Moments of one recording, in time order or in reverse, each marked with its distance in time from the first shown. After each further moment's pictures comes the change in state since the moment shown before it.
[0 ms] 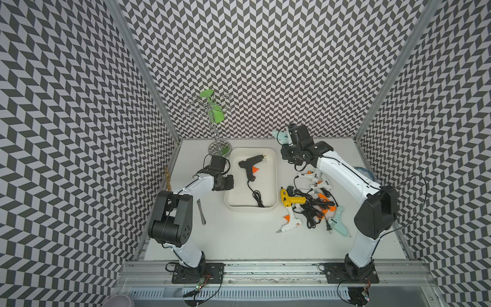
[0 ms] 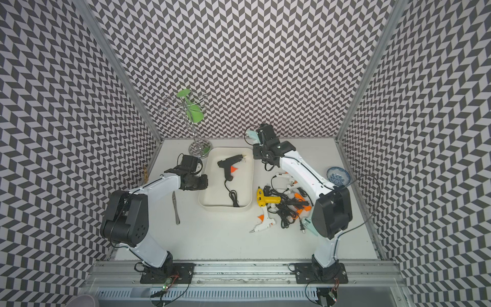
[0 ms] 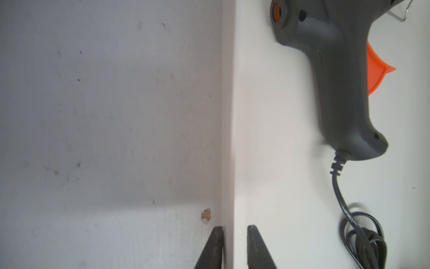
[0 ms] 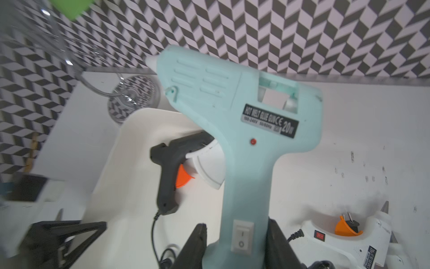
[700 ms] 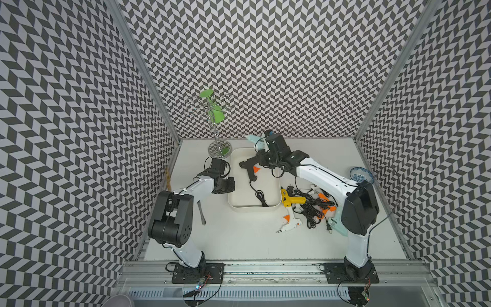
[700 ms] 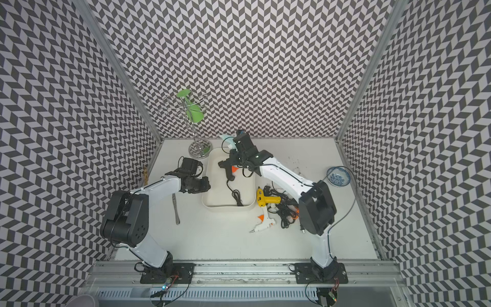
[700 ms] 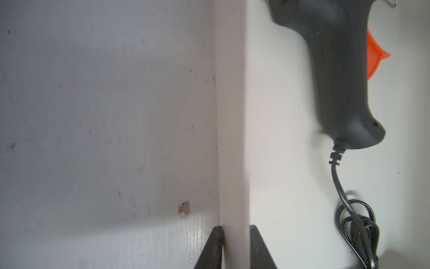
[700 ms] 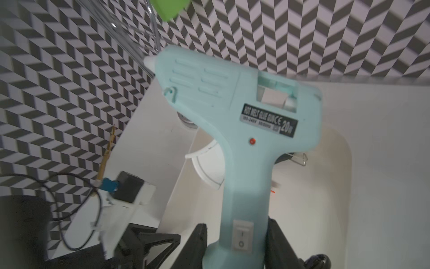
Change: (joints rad) left arm 0.000 -0.002 -0.047 0.037 0.076 -0.048; right arm 0.137 0.197 -0.038 0.261 -0.055 0.118
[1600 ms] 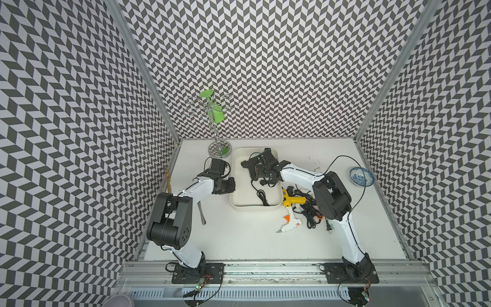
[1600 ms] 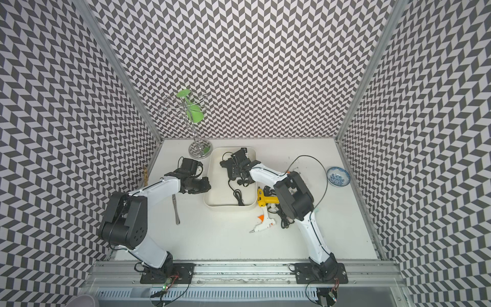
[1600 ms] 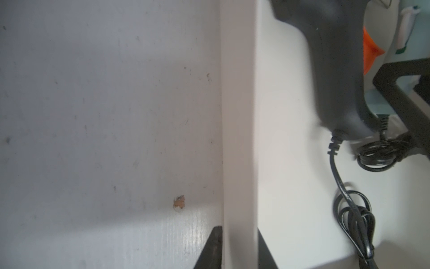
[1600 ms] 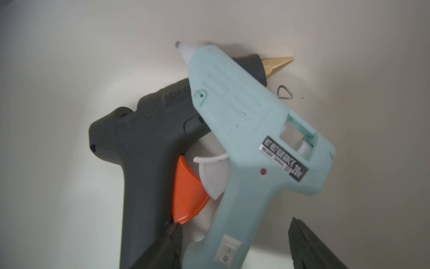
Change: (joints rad) left arm -0.005 -0.022 -0.010 0.000 0.007 -0.006; right arm -0.033 0.269 0.022 0.023 0.138 0.063
